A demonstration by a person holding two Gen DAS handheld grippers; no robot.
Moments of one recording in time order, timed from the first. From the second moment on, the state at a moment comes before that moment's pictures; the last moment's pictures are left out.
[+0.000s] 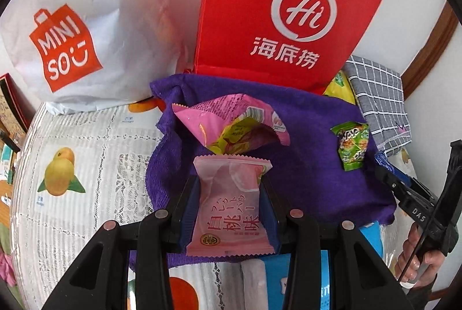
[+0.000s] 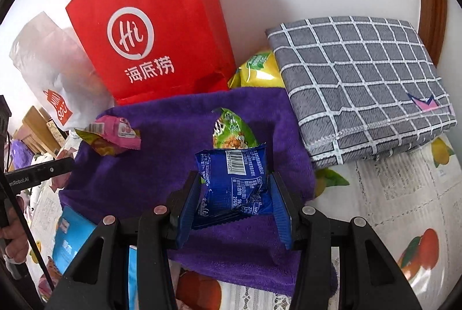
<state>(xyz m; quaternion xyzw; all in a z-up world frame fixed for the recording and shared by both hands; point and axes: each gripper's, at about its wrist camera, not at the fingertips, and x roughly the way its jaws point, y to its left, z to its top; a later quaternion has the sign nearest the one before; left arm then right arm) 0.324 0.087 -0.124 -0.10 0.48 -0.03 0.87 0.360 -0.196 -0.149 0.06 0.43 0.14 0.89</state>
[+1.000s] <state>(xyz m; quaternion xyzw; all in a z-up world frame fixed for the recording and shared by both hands) 0.327 0.087 -0.129 -0.10 0.48 -0.03 0.87 0.341 -0.192 -0.132 0.04 0.41 0.15 0.90</state>
